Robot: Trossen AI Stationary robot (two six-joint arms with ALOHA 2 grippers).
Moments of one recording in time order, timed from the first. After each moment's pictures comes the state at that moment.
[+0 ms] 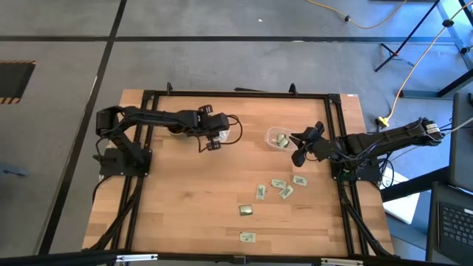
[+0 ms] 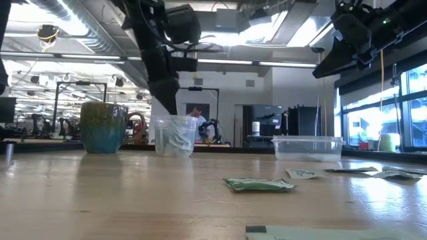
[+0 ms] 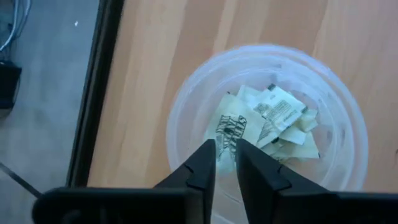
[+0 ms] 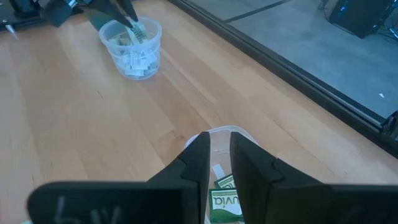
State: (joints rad) left arm 0.22 1.63 1.12 -0.63 -0.42 0.08; right arm 0.20 0.82 0.54 -0.39 0.73 0.47
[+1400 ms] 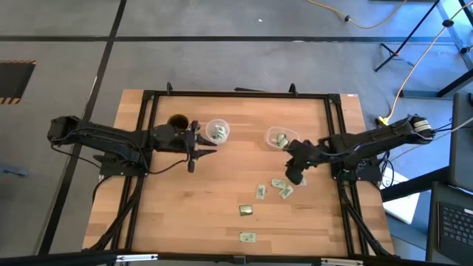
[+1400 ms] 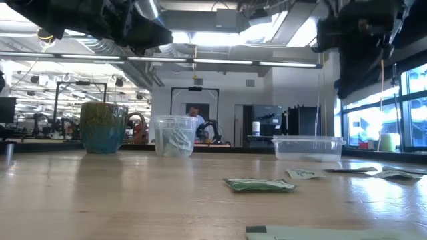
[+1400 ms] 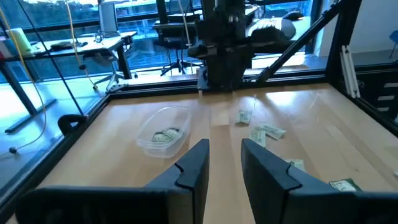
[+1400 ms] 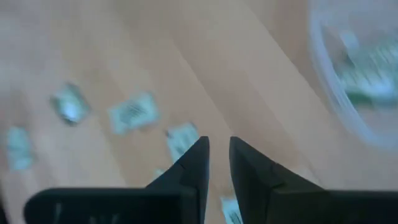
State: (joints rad) left arm 0.02 0.99 0.44 0.39 -0.03 0.07; right arm 0.20 1.12 0.77 -0.69 0.15 0.78
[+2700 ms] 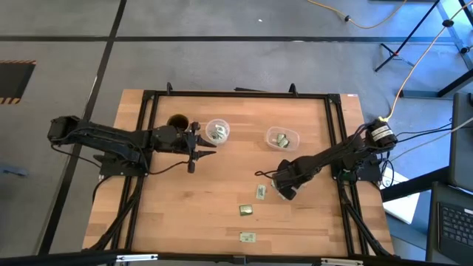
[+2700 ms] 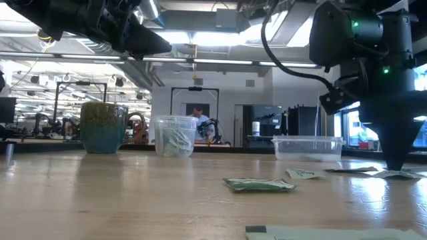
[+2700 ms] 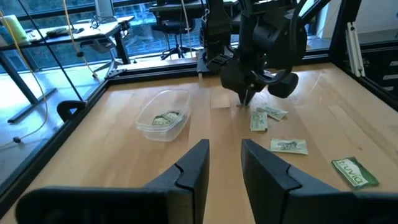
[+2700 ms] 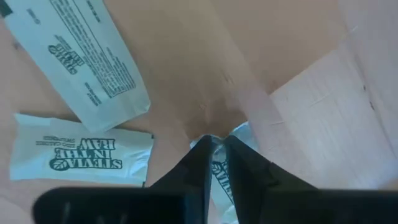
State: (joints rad) left arm 0.02 1.00 0.44 0.33 -0.03 0.09; right arm 0.31 1.68 0.85 -0.84 0.05 0.96
